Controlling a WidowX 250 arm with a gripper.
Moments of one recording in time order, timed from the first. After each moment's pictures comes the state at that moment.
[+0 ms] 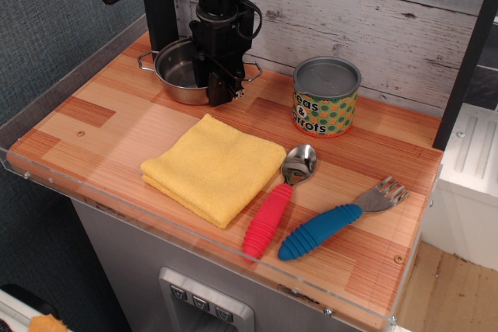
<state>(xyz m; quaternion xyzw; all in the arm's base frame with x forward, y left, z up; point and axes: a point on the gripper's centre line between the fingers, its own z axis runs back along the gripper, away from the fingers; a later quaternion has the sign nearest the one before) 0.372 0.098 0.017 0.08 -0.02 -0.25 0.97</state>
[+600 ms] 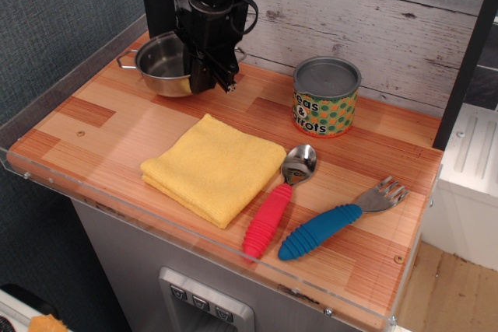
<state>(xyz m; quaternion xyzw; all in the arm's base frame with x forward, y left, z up) 0.355 0.105 0.045 0.14 -0.02 -0.20 0.97</state>
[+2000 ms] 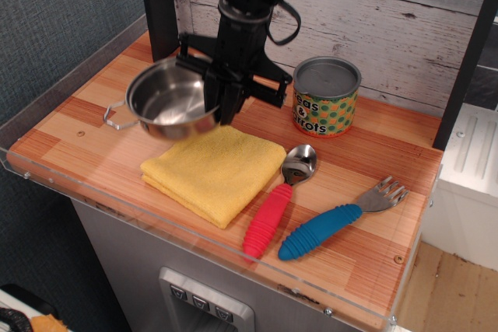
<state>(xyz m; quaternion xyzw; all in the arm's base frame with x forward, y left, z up) 0.298 0.039 0.062 0.10 0.02 0.07 0.99</state>
